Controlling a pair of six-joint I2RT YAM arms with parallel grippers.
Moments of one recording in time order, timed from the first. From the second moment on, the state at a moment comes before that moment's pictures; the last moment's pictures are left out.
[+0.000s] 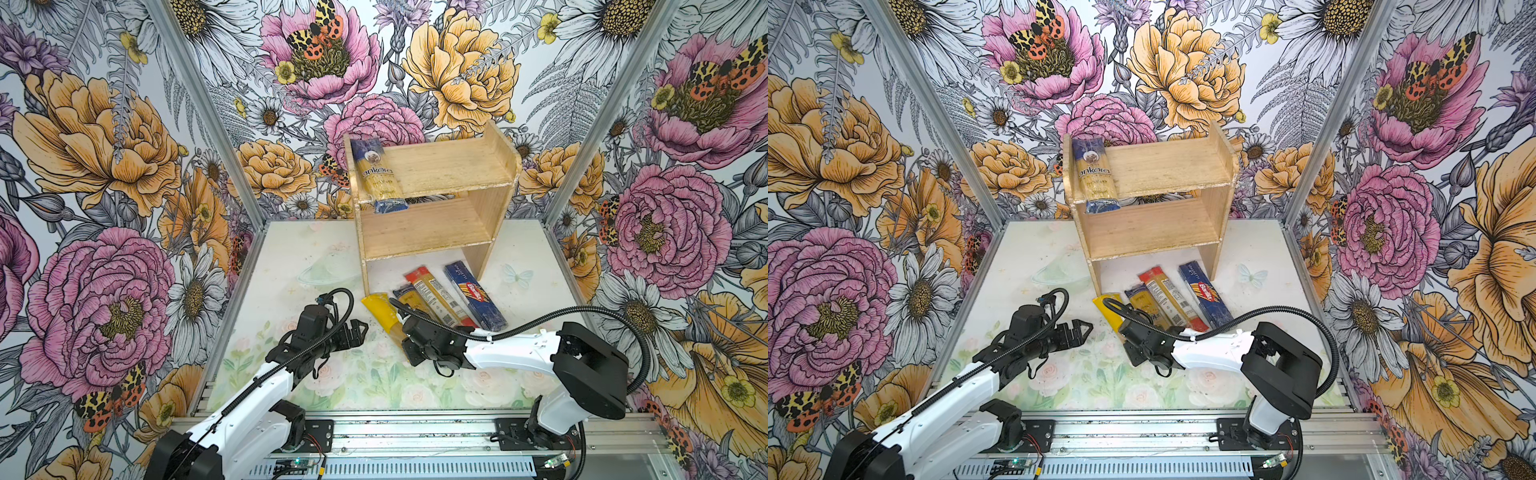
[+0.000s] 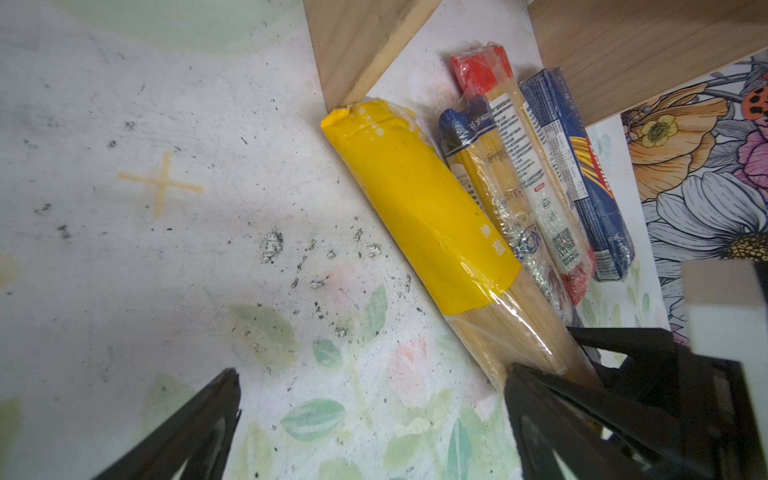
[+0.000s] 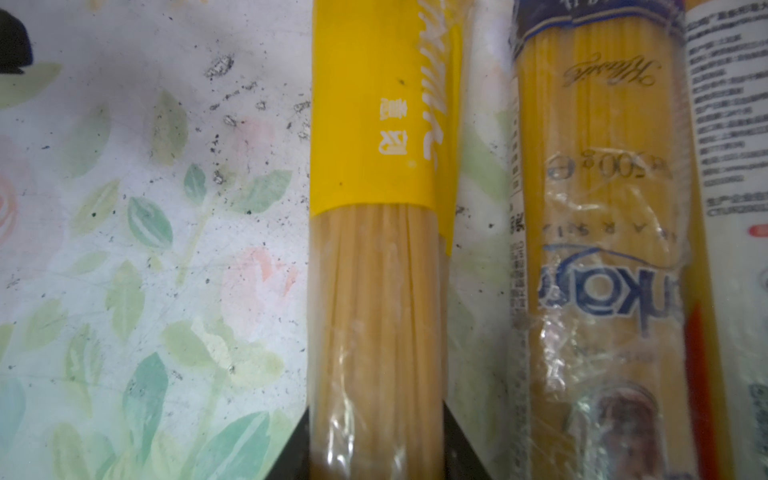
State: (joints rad) left arm -0.38 0.93 0.38 -0.19 0.21 -0.58; right arm 1.03 1.61 0.85 -0.23 0.16 0.40
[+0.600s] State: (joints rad) left arm -0.39 1.00 0.39 -0.16 0.22 -0.58; right arm 1.05 1.71 0.87 -0.14 0.17 0.44
